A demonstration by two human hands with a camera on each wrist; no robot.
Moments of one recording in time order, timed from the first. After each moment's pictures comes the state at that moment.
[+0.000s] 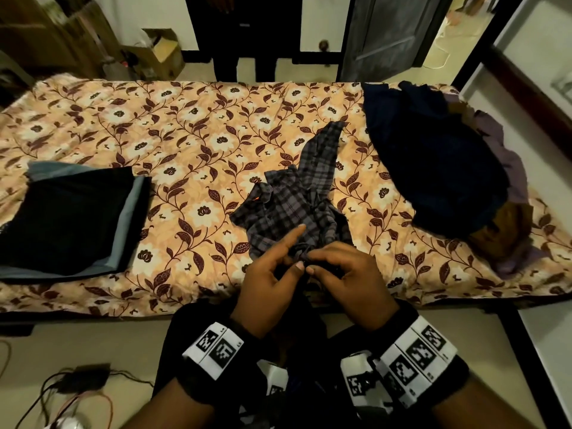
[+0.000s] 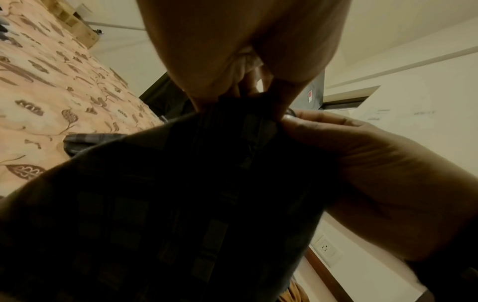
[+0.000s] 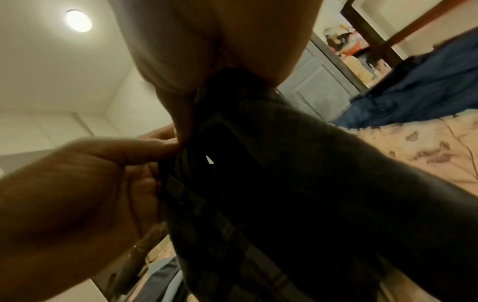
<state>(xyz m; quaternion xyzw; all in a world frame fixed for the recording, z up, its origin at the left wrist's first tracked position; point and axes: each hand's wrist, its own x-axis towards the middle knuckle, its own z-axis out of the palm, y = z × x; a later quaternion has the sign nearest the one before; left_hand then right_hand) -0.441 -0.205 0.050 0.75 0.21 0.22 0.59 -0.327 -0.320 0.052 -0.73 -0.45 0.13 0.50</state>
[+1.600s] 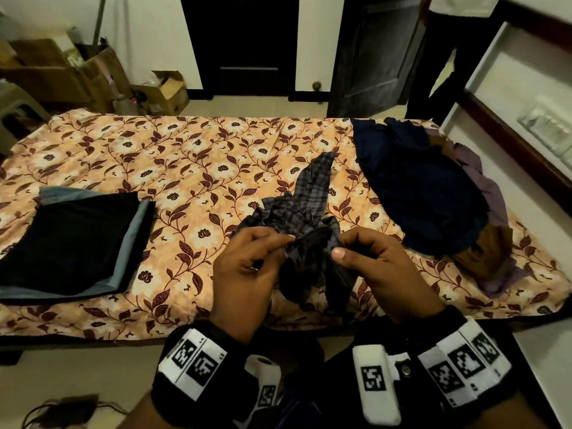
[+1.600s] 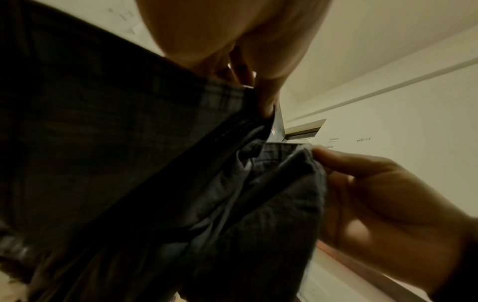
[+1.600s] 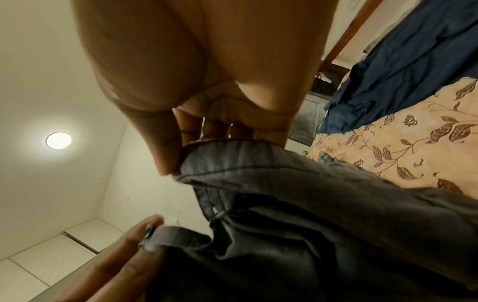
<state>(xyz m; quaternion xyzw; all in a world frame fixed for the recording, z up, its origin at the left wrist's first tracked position) -0.453 -0.201 0.111 0.76 0.18 0.41 0.47 -0.315 -0.341 0.133 -0.64 -0.31 0.30 0.64</state>
